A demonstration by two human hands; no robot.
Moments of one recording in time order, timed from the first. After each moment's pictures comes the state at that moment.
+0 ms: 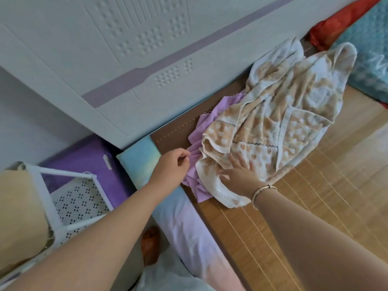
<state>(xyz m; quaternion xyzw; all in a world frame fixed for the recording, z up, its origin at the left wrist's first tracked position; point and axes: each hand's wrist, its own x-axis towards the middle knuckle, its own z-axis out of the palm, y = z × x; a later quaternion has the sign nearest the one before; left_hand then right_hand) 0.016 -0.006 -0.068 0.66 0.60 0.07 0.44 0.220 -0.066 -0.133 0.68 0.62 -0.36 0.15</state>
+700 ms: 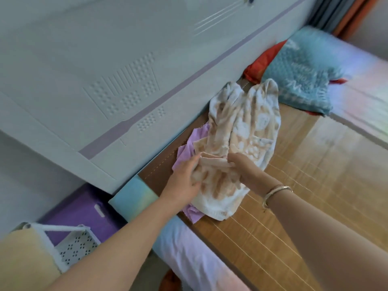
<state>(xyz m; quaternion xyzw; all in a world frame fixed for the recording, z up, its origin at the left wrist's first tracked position) 0.046 -0.019 0.008 0.77 0.41 0.08 0.48 0.227 -0.073 0.027 0.73 0.20 -0.53 -0.37</state>
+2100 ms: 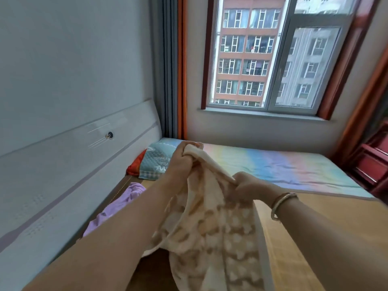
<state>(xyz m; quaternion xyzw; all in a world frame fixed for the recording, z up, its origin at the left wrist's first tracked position) 0.184 -0.366 0.321 0.67 0.10 0.24 0.69 0.266 -0.538 0.311 0.93 0.27 -0.16 -0.20</state>
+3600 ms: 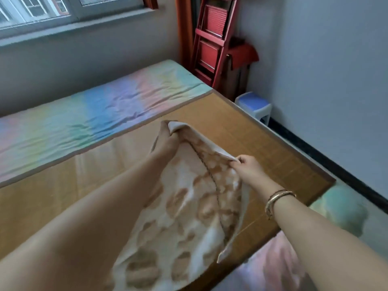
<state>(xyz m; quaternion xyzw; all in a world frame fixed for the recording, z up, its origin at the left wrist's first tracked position) 0.643 -0.996 0.075 0.84 -0.03 -0.04 0.54 0.538 -1.200 0.048 0.83 -0.22 -0.06 -0.50</state>
